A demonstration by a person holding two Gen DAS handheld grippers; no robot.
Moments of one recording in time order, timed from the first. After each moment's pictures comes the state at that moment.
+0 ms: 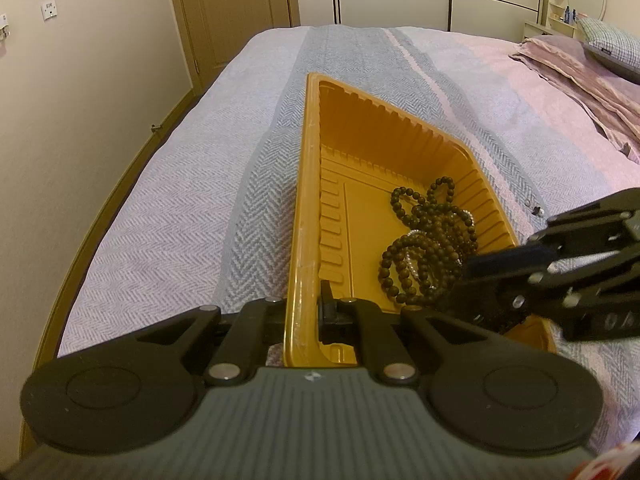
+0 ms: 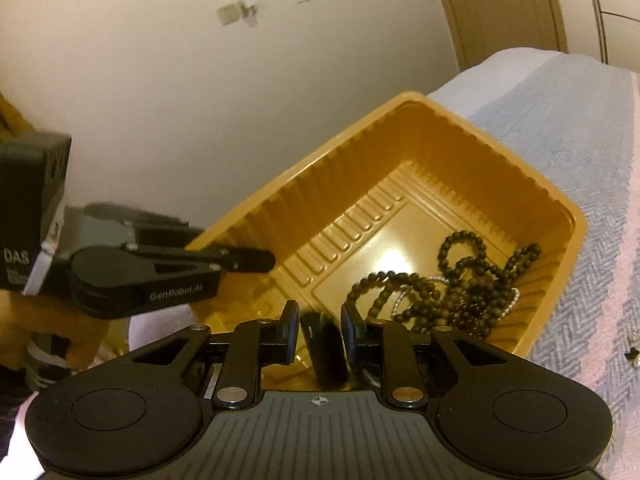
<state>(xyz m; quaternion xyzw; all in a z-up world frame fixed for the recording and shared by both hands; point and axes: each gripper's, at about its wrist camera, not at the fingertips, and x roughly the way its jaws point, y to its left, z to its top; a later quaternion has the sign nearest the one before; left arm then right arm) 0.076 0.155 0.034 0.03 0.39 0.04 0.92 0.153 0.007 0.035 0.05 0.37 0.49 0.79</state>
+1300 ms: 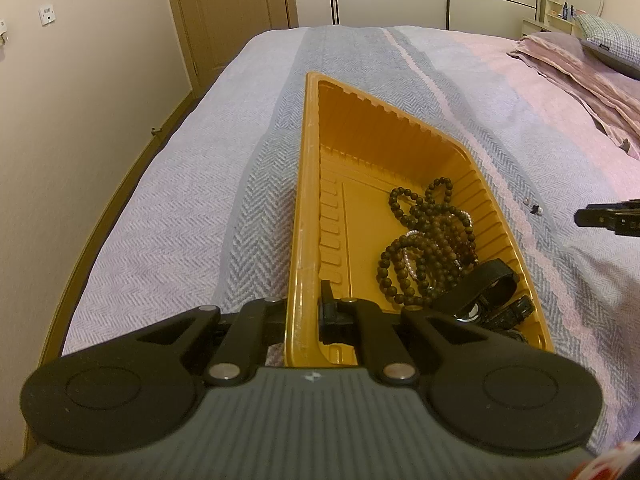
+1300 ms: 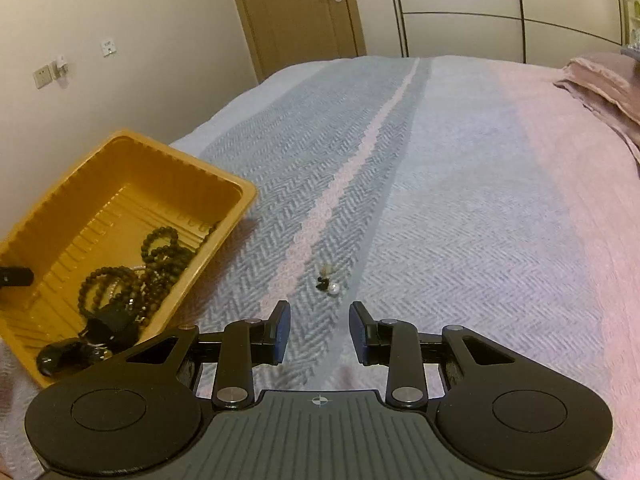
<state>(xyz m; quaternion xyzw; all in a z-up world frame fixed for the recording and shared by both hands) 0.077 0.153 0.036 0.04 0.39 0.04 0.92 0.176 -0.154 -0.008 0.06 0.37 0.22 0.90</state>
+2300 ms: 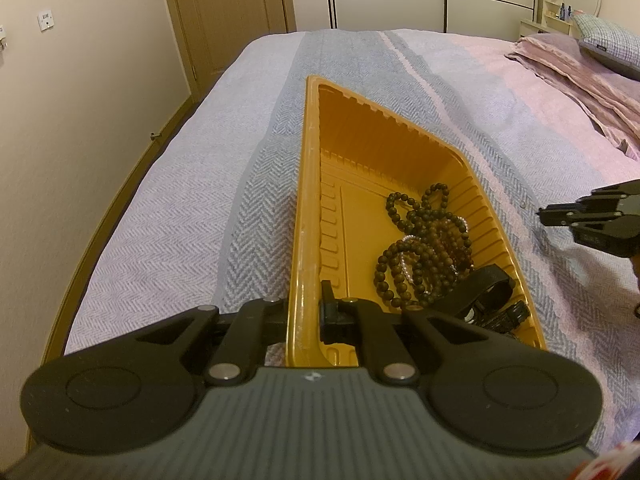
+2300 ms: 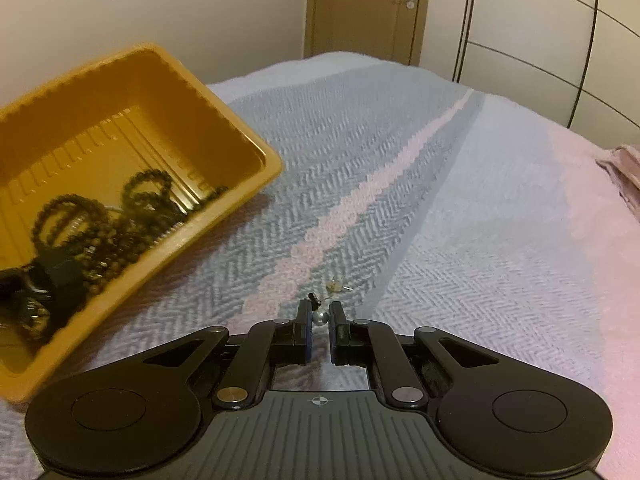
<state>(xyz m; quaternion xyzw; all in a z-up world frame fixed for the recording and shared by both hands) 0.077 0.151 0.041 0.04 0.39 0.04 0.92 0.199 -0.112 -0.031 -0.09 0.35 0.26 0.90</state>
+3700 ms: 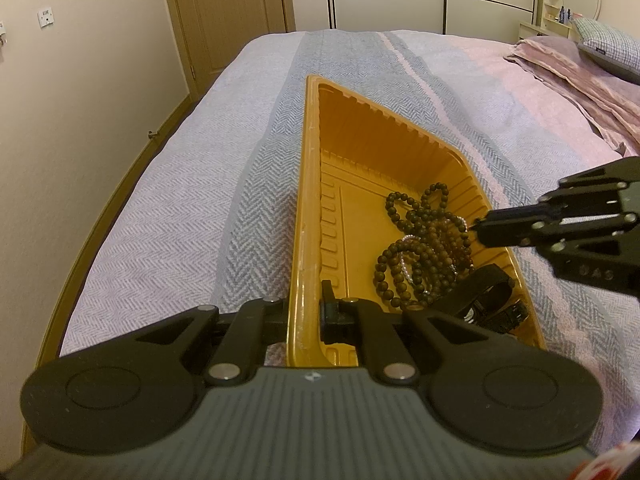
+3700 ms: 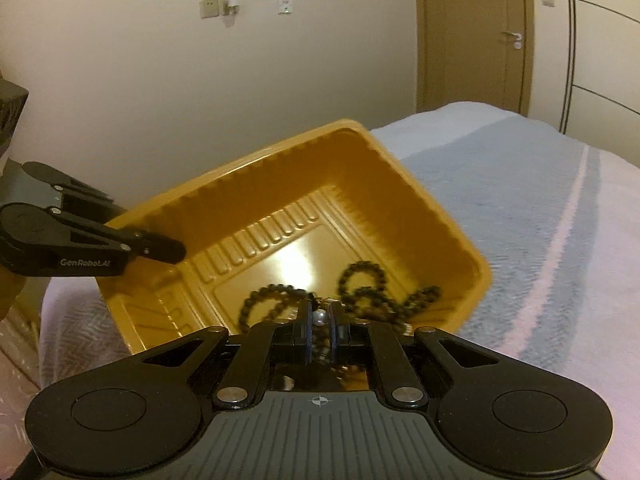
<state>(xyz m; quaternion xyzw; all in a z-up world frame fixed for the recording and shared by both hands) 0.074 0.152 0.041 0.04 0.39 0.04 0.92 0.159 -0.009 0.035 -0.07 0.31 0.42 0.85</state>
